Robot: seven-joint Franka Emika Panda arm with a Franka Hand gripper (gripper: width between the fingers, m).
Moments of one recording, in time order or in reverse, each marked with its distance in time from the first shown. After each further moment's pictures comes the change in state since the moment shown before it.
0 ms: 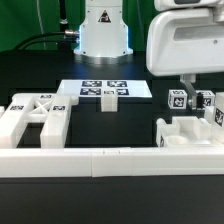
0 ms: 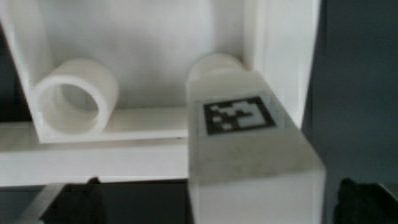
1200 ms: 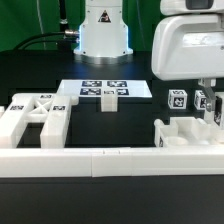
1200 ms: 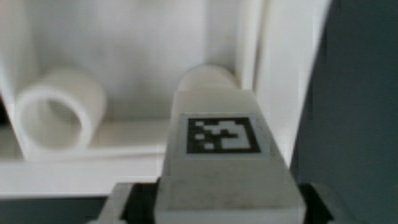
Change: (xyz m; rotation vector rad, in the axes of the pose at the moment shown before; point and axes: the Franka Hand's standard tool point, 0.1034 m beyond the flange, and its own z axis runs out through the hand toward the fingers) arm -0.002 -0.007 0.004 -0.014 0.001 0.164
